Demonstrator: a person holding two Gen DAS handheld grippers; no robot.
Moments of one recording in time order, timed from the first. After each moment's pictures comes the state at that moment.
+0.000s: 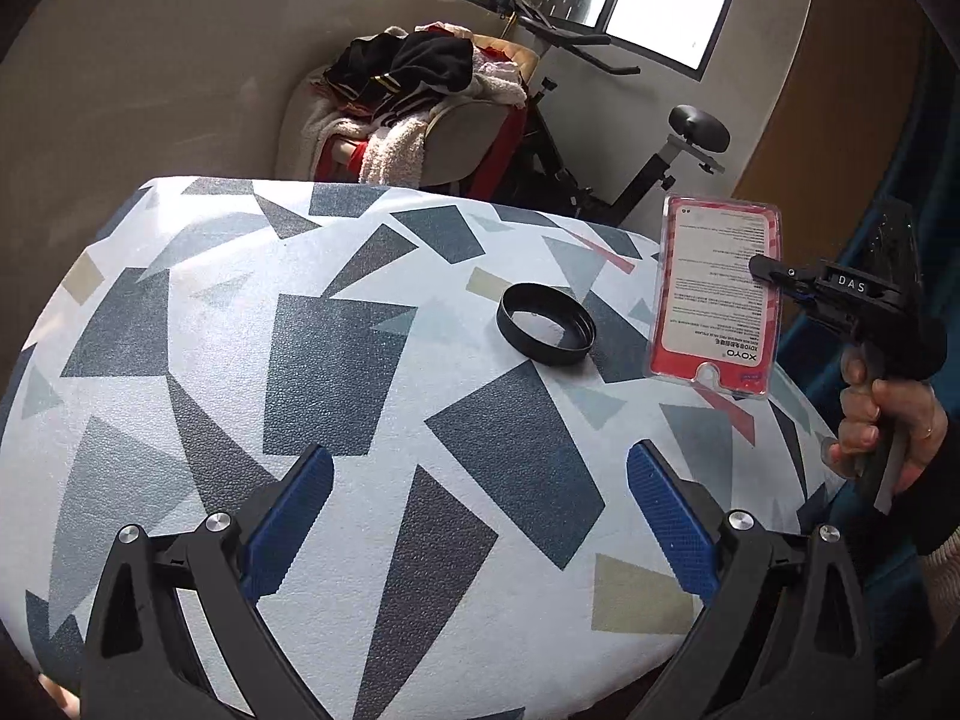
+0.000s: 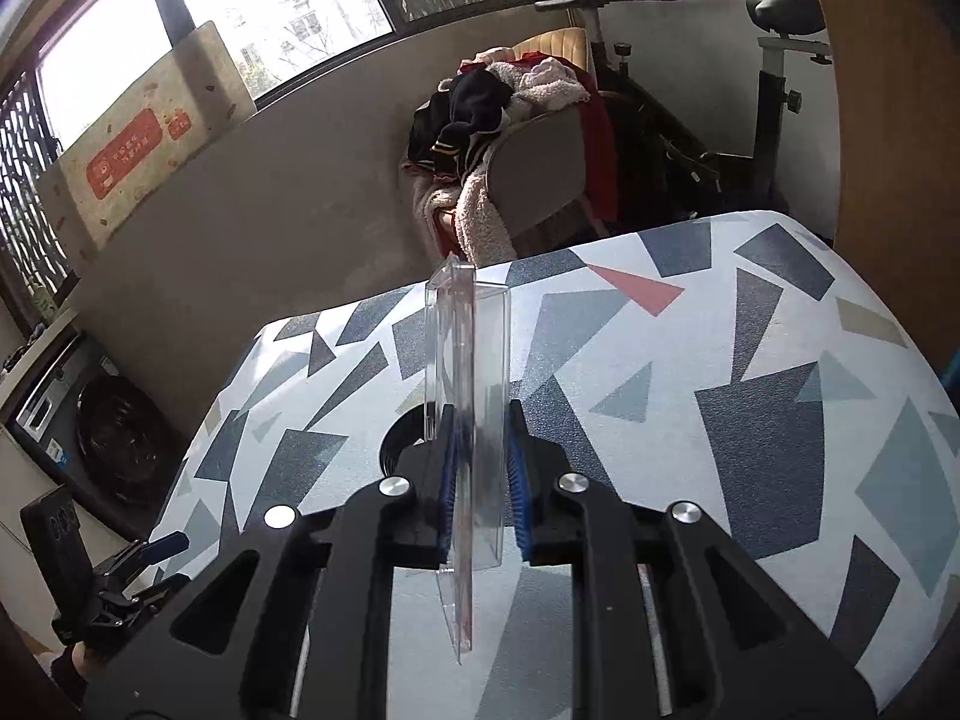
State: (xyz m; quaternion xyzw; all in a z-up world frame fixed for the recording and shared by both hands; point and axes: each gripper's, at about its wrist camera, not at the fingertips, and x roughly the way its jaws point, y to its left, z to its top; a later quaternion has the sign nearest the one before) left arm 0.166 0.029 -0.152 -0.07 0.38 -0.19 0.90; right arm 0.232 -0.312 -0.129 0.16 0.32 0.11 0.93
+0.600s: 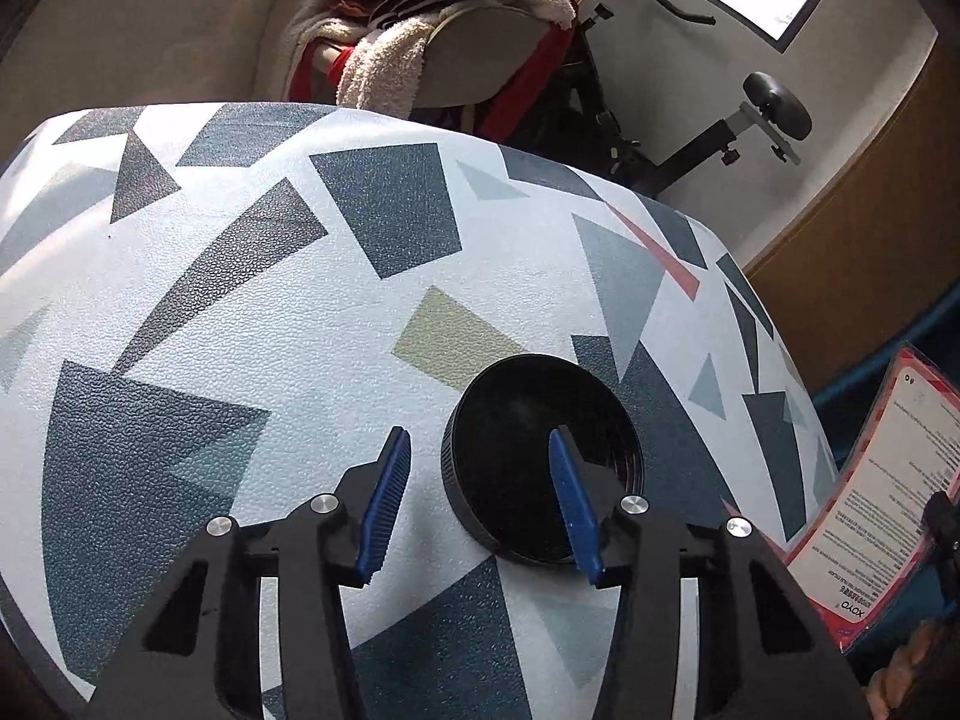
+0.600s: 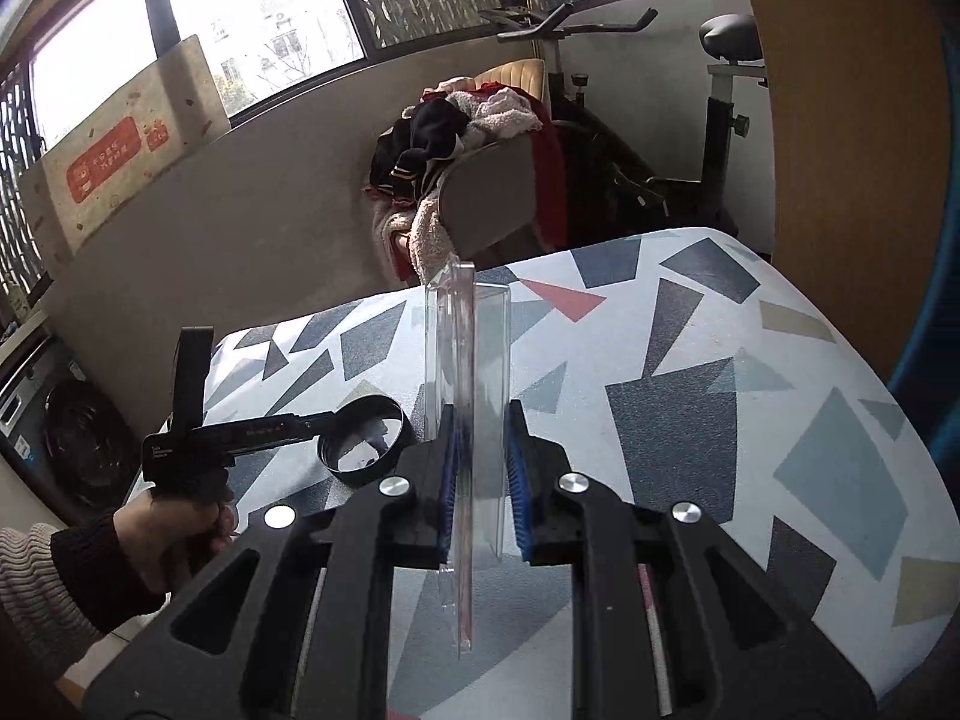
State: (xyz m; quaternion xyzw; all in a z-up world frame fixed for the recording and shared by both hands) left arm 0.353 -0.064 -0.211 -0.11 0.48 -0.15 0.86; right arm 0.189 -0.347 -0.147 0.14 0.29 0.08 0.94
